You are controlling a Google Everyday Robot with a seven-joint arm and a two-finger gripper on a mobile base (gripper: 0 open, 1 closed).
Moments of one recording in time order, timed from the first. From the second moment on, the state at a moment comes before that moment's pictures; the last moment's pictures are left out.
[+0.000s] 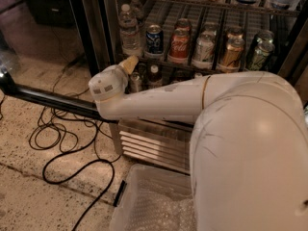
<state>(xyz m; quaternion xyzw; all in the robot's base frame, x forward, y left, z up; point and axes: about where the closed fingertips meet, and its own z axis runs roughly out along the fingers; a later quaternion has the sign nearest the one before) 0.792 0.125 0.778 -0.23 0.77 -0.12 0.58</state>
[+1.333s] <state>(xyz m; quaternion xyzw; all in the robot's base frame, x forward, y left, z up) 0.807 0.096 0.791 -0.11 0.75 -0.24 0.61</state>
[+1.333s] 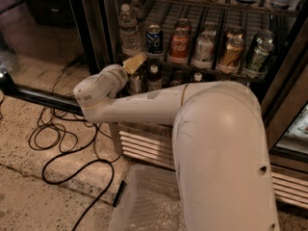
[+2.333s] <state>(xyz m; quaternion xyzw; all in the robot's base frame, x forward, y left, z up) 0.803 0.046 0.796 -0.01 0.75 -0.27 0.60</state>
